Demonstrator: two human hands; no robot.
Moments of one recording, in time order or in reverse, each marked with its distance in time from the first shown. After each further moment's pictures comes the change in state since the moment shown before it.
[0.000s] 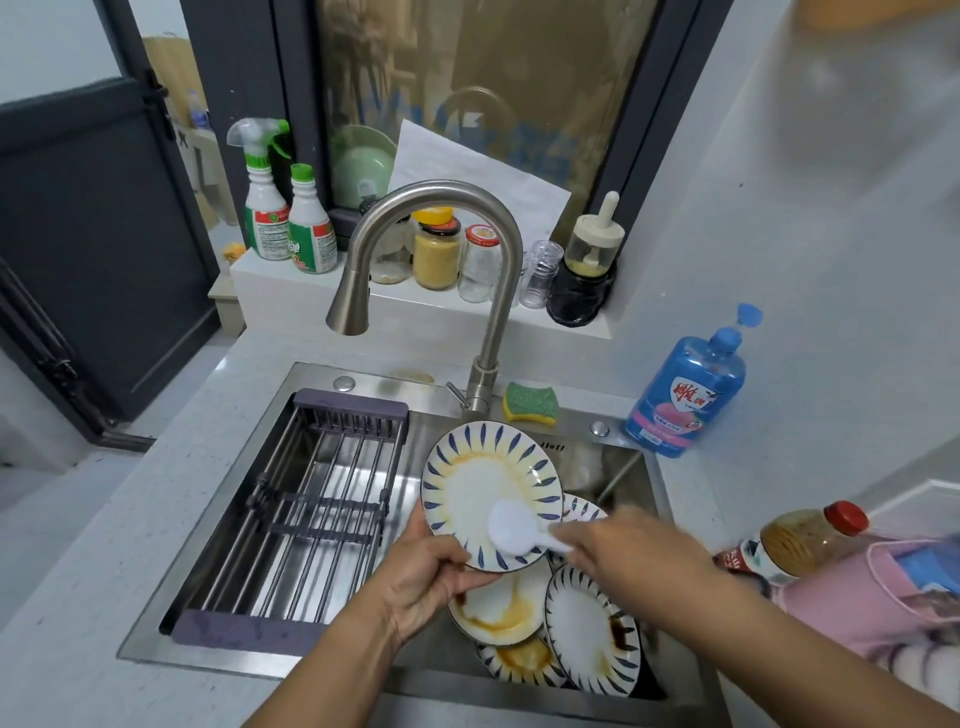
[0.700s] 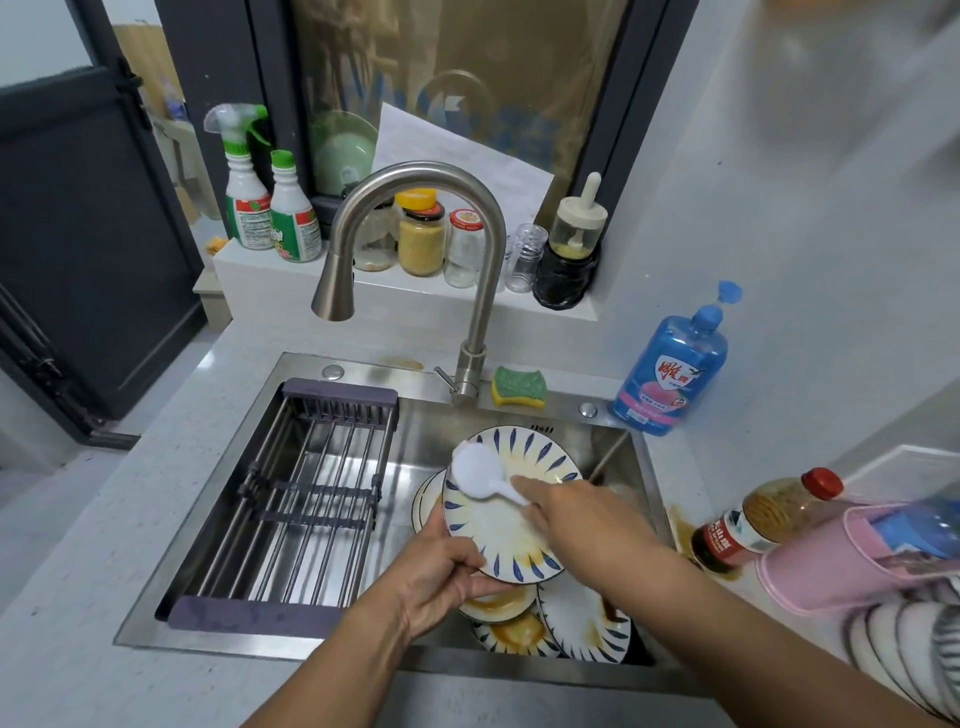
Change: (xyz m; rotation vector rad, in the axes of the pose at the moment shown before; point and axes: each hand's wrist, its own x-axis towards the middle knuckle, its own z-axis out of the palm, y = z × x) left_hand -0.008 -0.021 0.013 0.053 -0.069 -0.099; right_hand 0.017 -0.023 0.012 0.148 0.128 0.052
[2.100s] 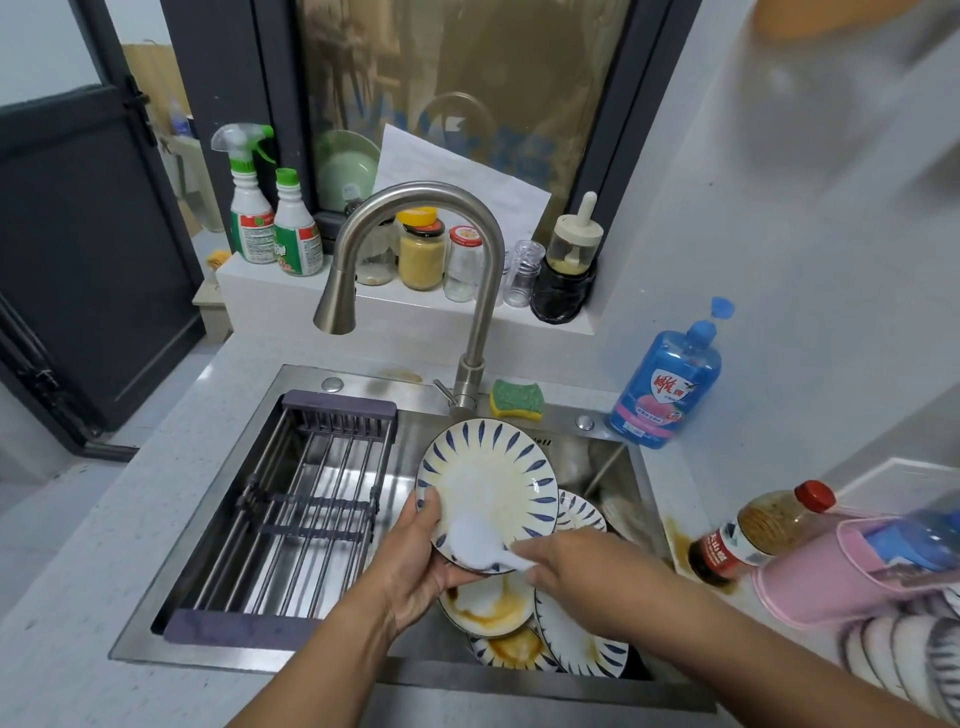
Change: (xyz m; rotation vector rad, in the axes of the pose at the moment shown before) left_hand 0.000 0.020 -0.001 -0.011 0.204 0.107; right_hand -0.026 0.003 0.004 0.080 -0.197 -0.067
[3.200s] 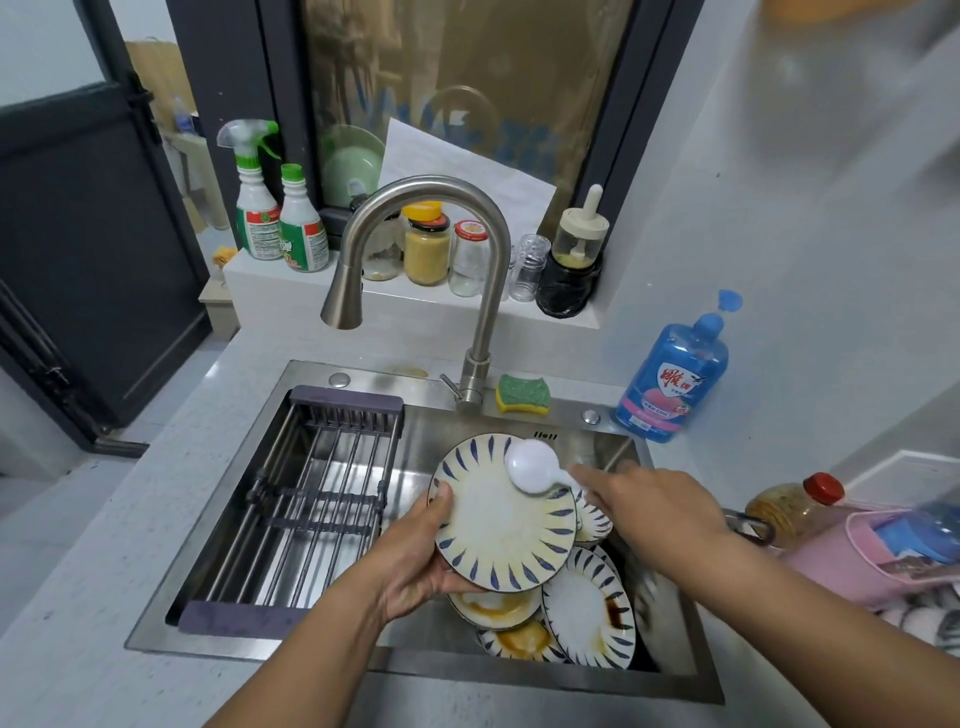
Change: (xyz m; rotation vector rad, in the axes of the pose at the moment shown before) left_hand -0.003 0.012 -0.010 0.143 -0.102 -0.128; right_hand 0.005 0.041 -0.030 -0.399 0.274 0.110
